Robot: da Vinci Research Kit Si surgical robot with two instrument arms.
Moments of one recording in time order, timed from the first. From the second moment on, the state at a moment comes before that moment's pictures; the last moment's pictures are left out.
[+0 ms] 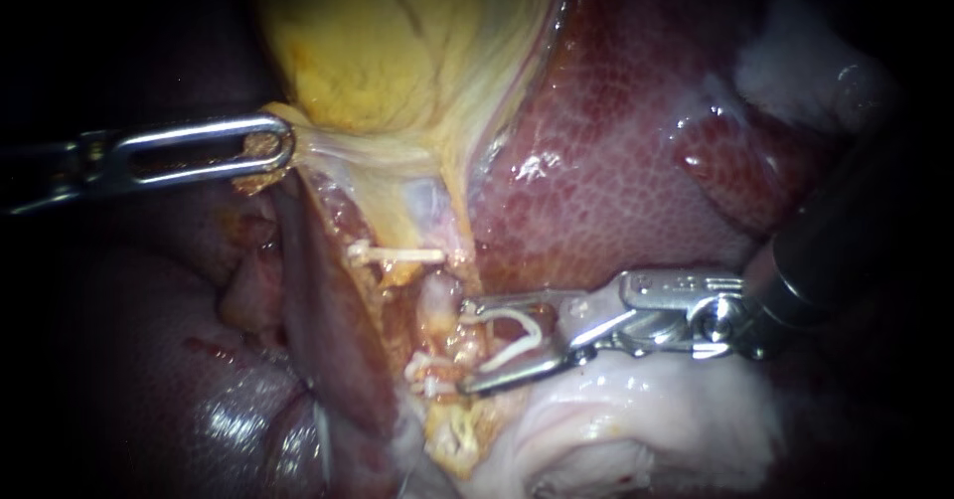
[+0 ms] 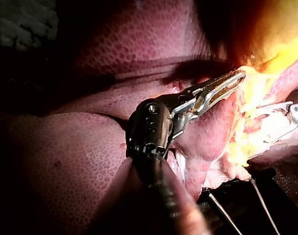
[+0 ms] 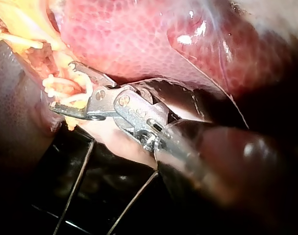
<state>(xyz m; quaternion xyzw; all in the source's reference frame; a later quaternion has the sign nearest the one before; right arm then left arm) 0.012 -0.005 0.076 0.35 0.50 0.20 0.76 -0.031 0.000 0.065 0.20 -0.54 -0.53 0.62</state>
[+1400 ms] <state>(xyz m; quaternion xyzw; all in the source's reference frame) 0.015 -0.004 0.076 0.35 0.51 0.21 0.76 -0.031 0.000 0.065 0.20 -0.54 -0.53 0.62</state>
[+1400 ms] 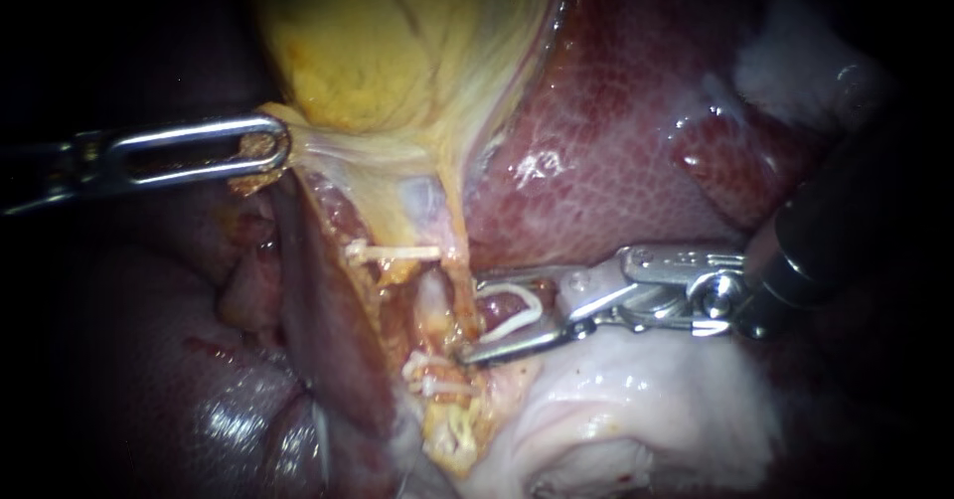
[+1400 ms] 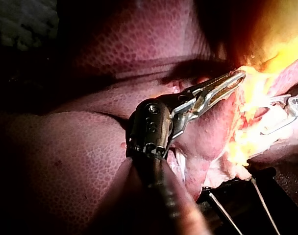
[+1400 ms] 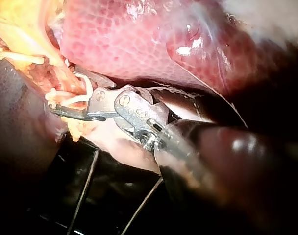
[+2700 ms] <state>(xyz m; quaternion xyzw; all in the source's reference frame) 0.013 -0.007 0.079 0.42 0.45 0.21 0.76 -0.031 0.000 0.065 0.20 -0.54 -0.53 0.62</state>
